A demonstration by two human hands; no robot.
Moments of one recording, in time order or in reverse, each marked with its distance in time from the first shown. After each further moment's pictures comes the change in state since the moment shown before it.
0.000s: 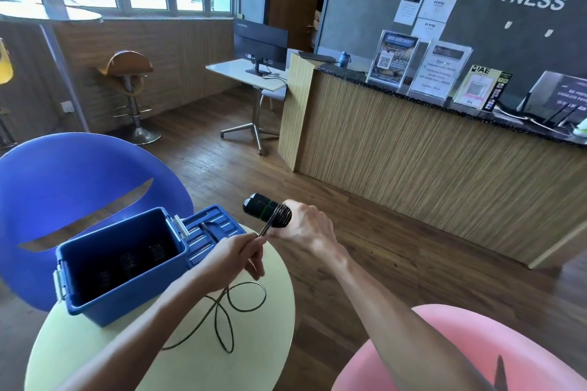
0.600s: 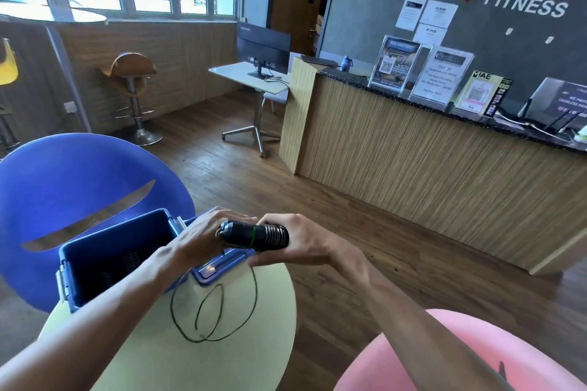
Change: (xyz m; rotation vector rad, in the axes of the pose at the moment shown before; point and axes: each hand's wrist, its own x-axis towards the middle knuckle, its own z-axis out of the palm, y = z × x) left_hand 0.013 0.003 -0.066 0.633 0.054 0.511; right_hand -0.018 -0.019 -0.021 0.256 -0.363 -0.363
